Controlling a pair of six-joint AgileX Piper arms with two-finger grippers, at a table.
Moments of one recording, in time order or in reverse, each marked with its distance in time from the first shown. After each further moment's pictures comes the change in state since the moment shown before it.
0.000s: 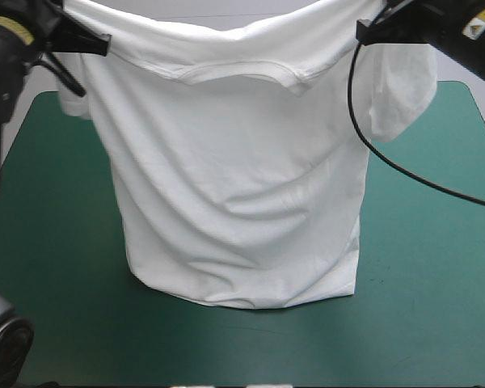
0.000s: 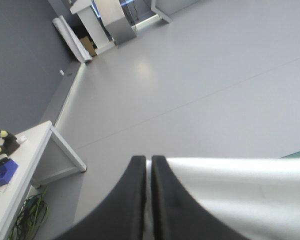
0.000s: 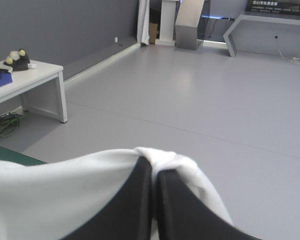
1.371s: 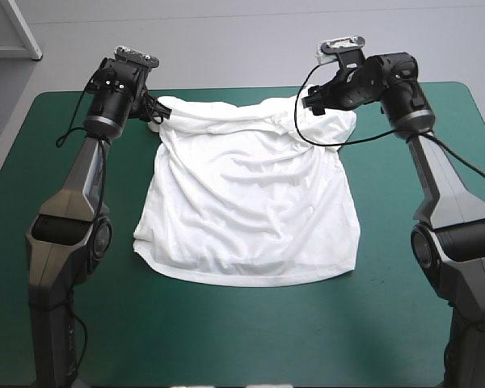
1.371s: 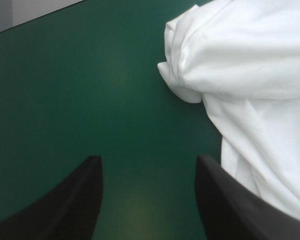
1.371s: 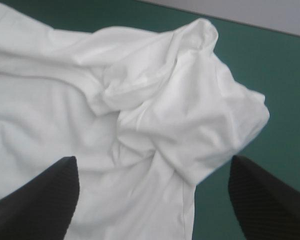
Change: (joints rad) left arm 0.158 0.634 -0.064 -0.102 0.202 -0.098; right arm -0.031 0.560 0.004 -0.037 0.195 0.049
